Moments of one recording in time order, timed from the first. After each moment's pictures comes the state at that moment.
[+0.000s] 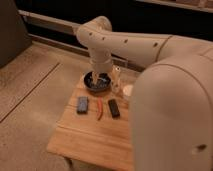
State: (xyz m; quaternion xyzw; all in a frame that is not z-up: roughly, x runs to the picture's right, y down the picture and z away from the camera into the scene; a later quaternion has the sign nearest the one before) arm -0.042 -0.051 0.700 -0.17 0.30 0.64 0.69
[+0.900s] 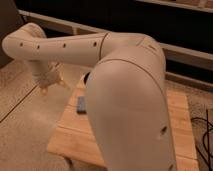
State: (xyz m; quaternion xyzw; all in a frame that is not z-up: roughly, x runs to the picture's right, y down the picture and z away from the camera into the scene) arm -0.216 0.041 0.630 -0.27 0.21 0.45 0.82
